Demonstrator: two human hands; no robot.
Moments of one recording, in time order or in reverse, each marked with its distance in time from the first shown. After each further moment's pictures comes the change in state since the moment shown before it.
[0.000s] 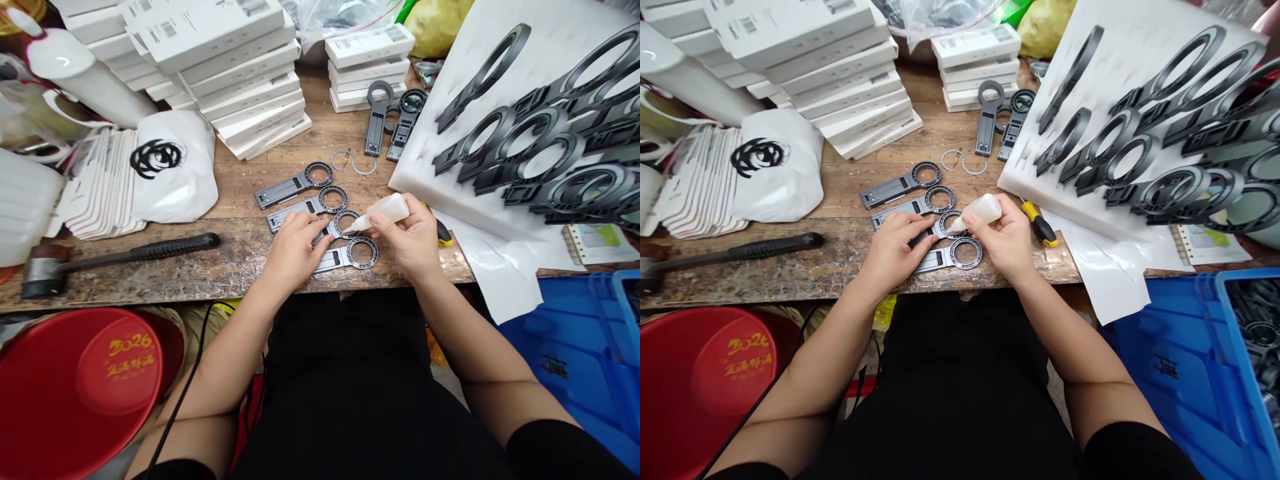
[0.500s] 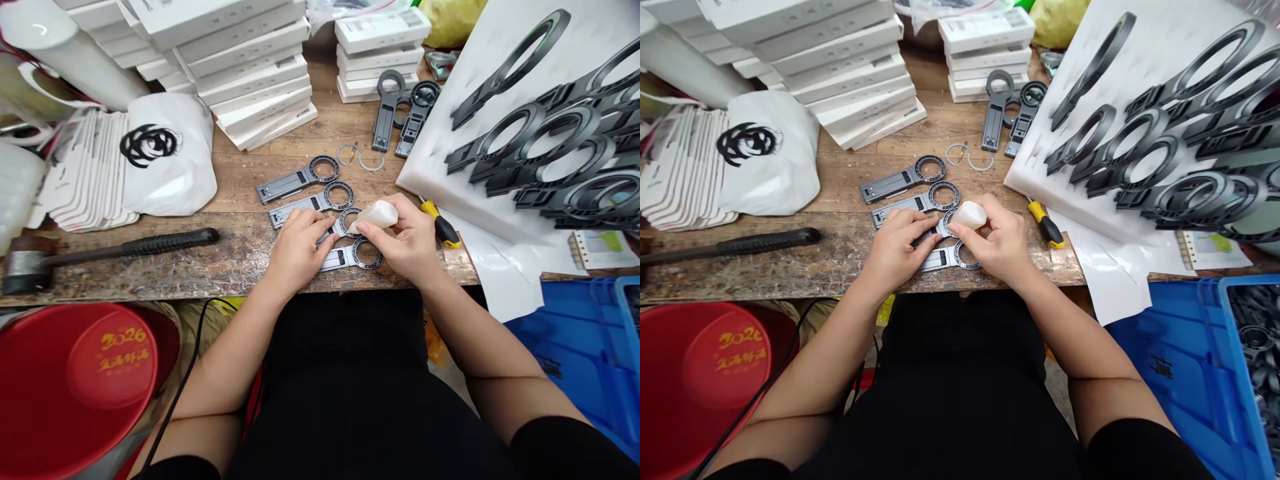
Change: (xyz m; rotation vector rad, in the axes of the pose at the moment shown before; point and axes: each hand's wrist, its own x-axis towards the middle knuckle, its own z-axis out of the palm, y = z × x) left_hand -0.003 0.001 0.003 -0.015 0.004 0.001; right_hand -0.003 -0.005 0.005 -0.491 -0.139 -0.265
